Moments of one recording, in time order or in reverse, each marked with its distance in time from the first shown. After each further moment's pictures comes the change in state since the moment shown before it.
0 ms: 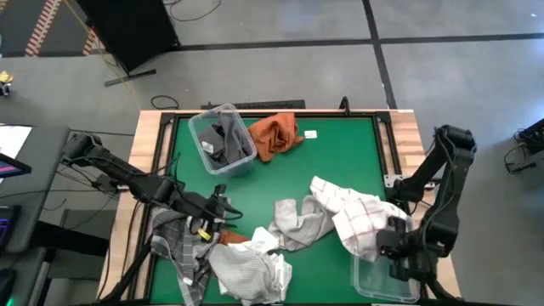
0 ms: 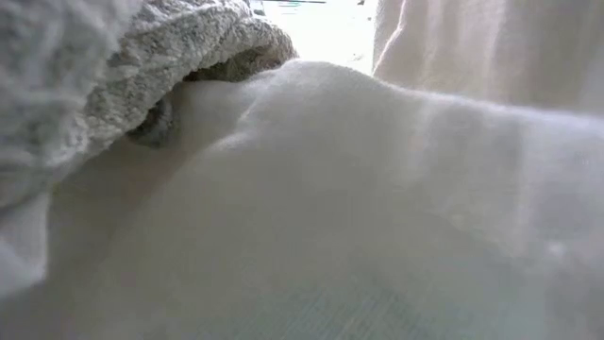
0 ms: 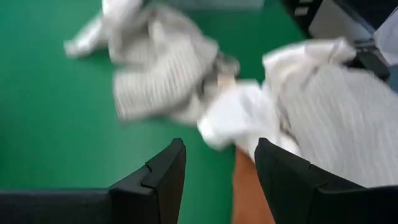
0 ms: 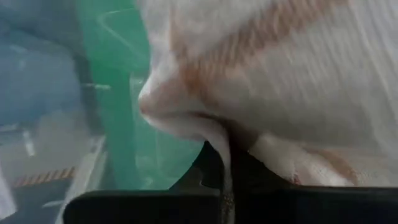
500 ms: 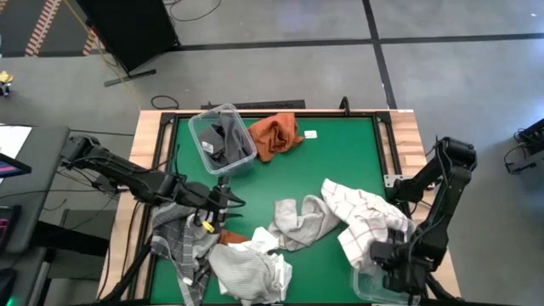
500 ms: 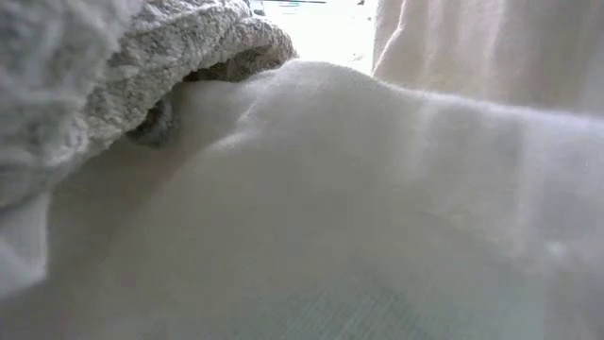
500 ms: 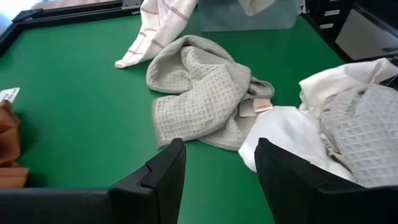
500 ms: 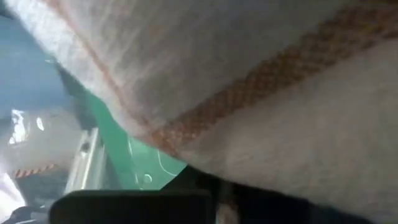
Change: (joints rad) left arm 0.100 0.000 0.000 0.059 0.001 0.115; right arm -0.026 0.174 0.001 0.129 -0.139 0.060
